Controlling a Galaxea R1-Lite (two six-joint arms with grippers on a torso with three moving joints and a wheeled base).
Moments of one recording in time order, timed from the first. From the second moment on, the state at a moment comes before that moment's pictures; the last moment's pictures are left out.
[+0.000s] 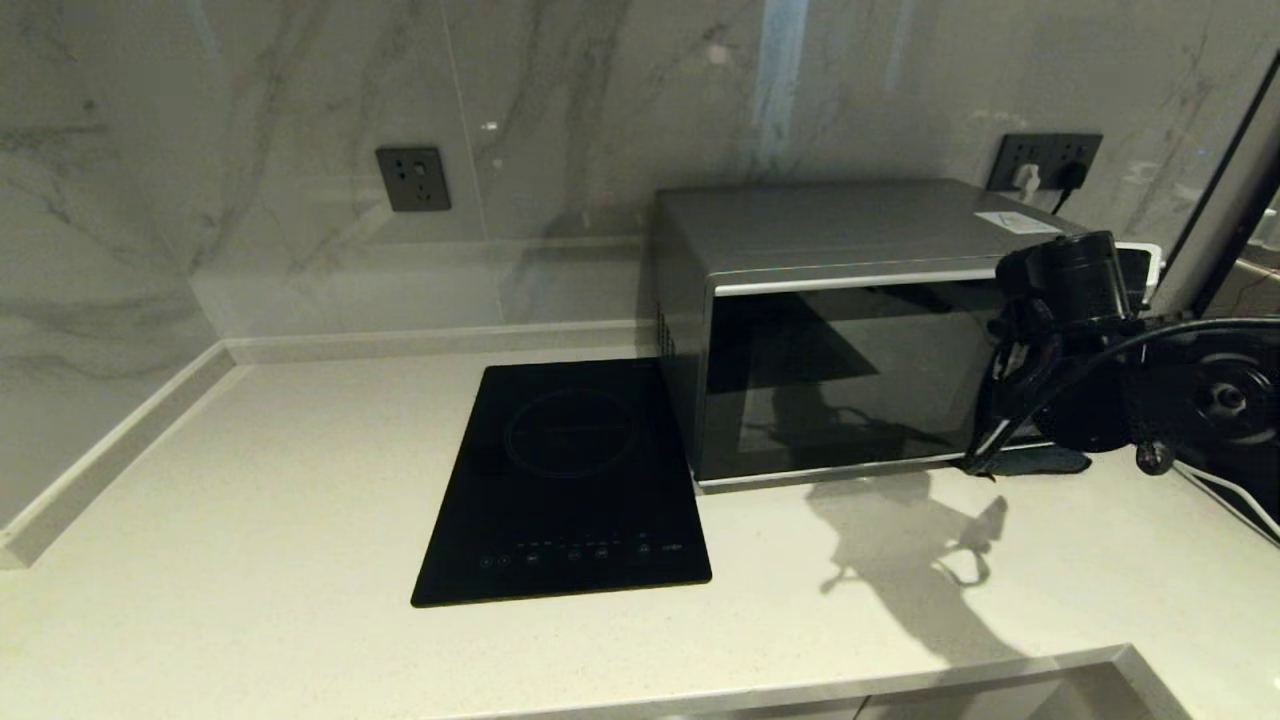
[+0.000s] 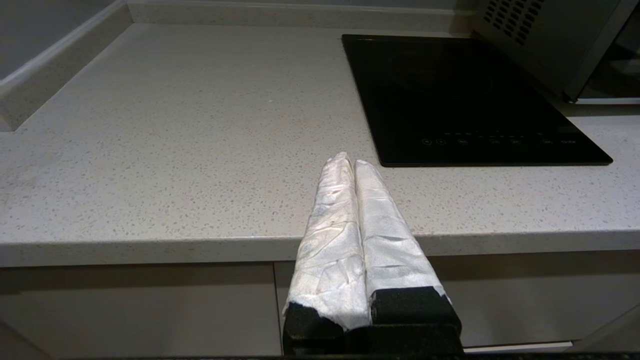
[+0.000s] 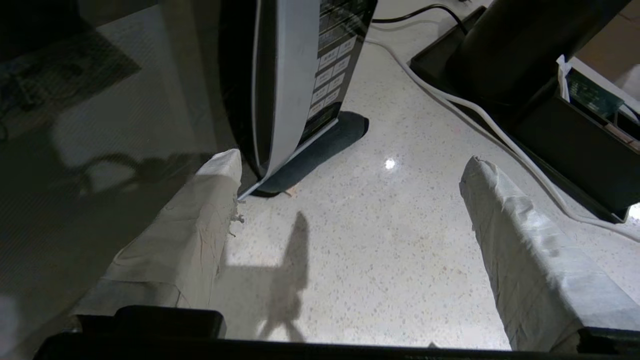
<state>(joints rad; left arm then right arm) 0.00 0.00 0.00 -0.01 0.02 -0.07 0.28 1.79 -1.20 -0.03 -1.00 0.41</state>
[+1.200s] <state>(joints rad) 0.00 0.00 0.00 -0.01 0.02 -0.07 0.16 1.98 -1.35 -0.04 -0.94 0.39</state>
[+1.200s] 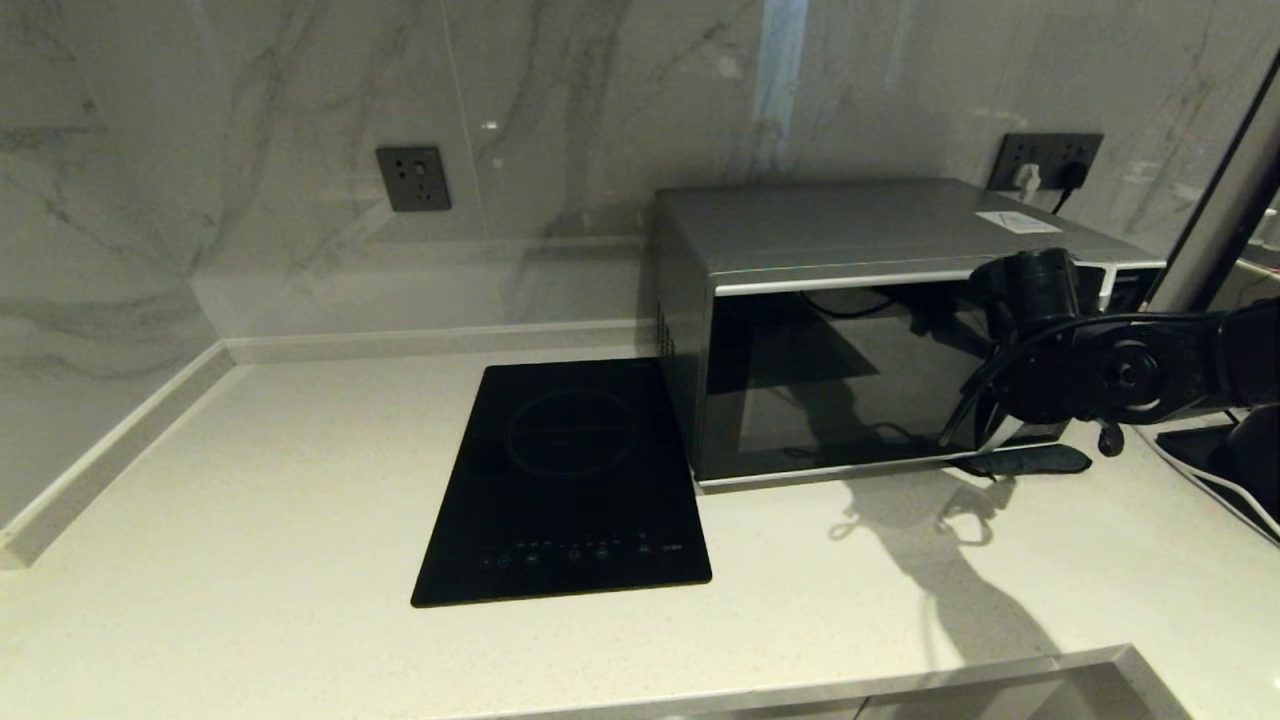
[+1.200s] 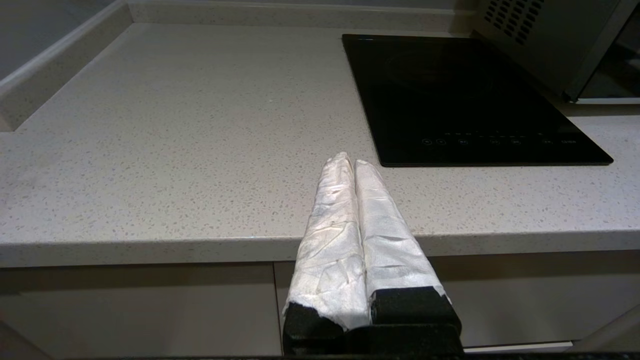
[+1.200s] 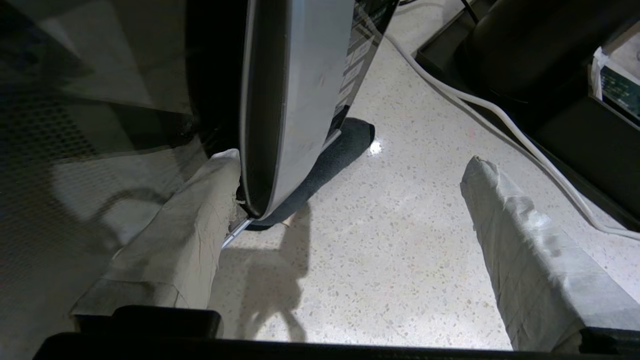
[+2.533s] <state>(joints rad) 0.00 0.00 0.00 -0.01 0.02 -0.07 0.07 2.08 -1.45 -0.04 -0.91 0.38</state>
